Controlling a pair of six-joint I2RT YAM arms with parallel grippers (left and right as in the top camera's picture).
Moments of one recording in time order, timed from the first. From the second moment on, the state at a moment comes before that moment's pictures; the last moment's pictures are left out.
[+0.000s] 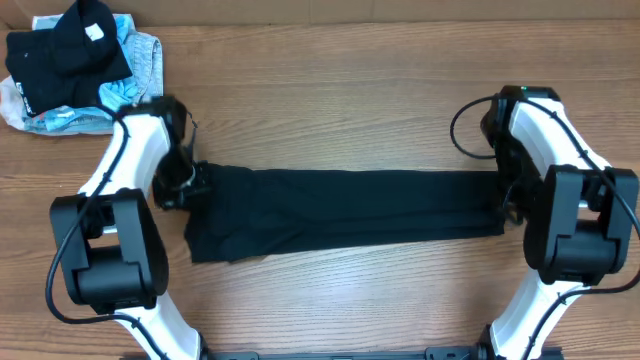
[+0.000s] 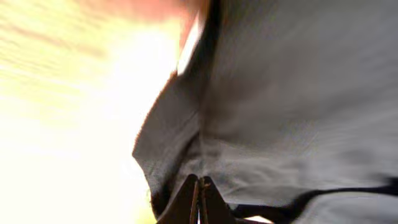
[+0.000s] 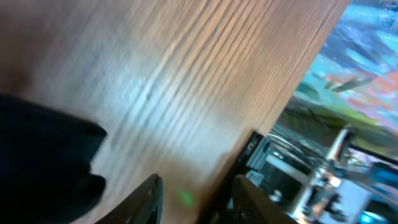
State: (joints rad) left arm 0.08 1.95 1.42 -1.26 0.03 -0.23; right arm -0.07 2.04 1.50 -1.63 0.45 0.92
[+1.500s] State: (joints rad) left arm 0.03 1.90 1.06 -0.90 0.49 -0.18; right arm -0.06 1.91 1.18 -0.87 -0.15 0.47
